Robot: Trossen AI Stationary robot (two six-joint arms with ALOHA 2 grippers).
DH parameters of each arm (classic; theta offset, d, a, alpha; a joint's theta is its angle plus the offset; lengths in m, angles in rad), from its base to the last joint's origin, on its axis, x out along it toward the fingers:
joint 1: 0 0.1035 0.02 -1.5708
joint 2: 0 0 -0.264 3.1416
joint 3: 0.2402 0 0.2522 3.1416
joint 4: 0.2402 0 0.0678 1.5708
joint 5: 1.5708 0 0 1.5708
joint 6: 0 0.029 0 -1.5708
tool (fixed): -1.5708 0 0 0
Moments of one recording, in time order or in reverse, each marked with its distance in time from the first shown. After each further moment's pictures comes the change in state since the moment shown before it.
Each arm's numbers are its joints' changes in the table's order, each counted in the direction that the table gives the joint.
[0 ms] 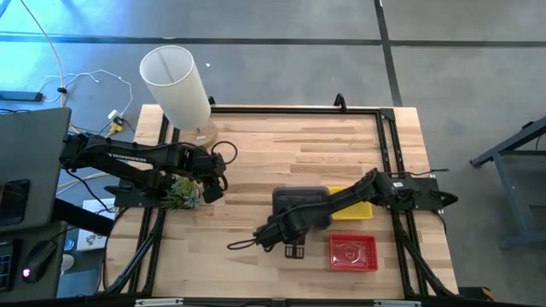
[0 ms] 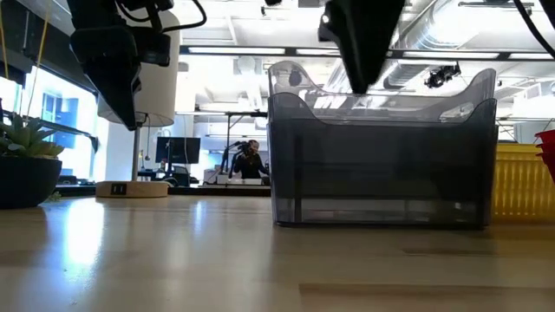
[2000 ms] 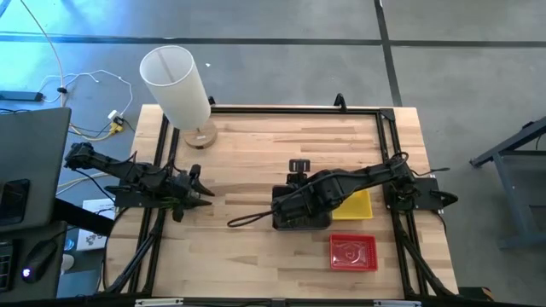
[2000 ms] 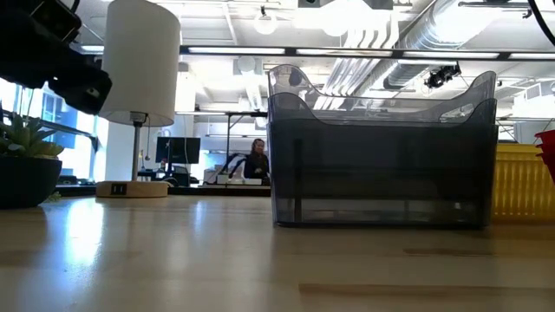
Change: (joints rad) left arm -0.320 -0.992 -0.748 -0.791 -0.061 0.185; right arm -0.038 -0.224 0.101 0.000 -0.453 -0.254
